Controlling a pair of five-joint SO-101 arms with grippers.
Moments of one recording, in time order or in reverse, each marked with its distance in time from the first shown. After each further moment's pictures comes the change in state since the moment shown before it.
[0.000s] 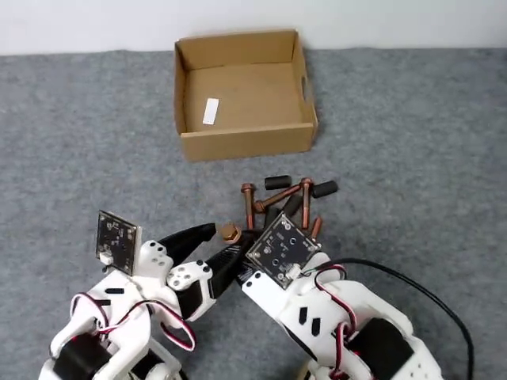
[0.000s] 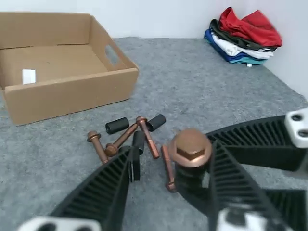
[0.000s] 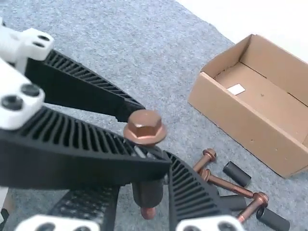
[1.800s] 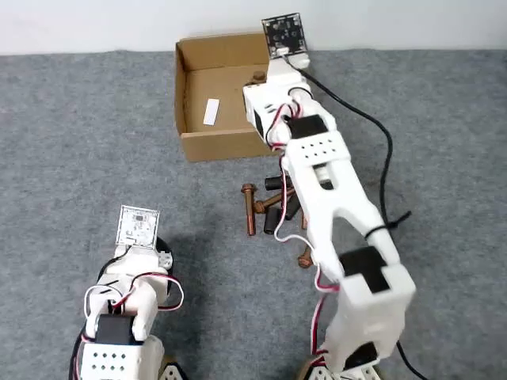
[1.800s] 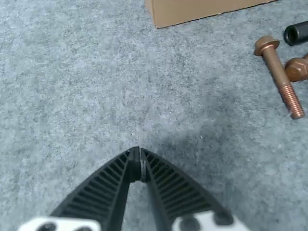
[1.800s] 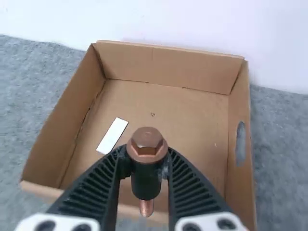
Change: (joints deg) left arm -37.0 0.8 33.3 -16.9 -24.4; right arm 26.6 96.7 -62.7 -31.1 -10.6
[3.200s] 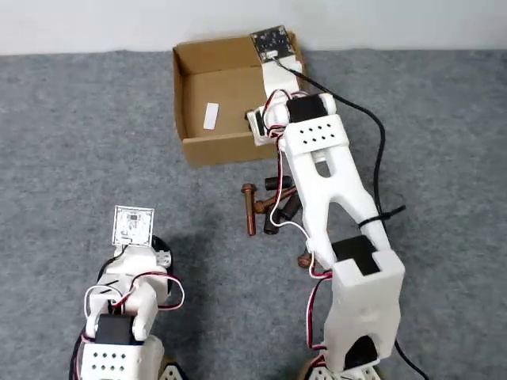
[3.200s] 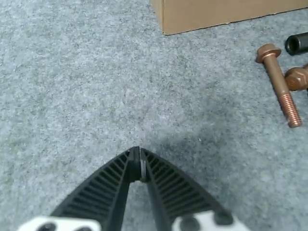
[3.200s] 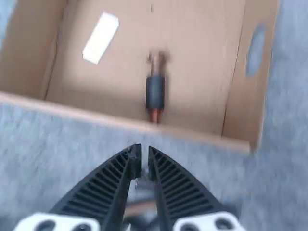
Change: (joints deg) left arm 0.0 0.0 0.0 0.0 3.8; right arm 0.3 5.5 -16.7 40.0 3.7
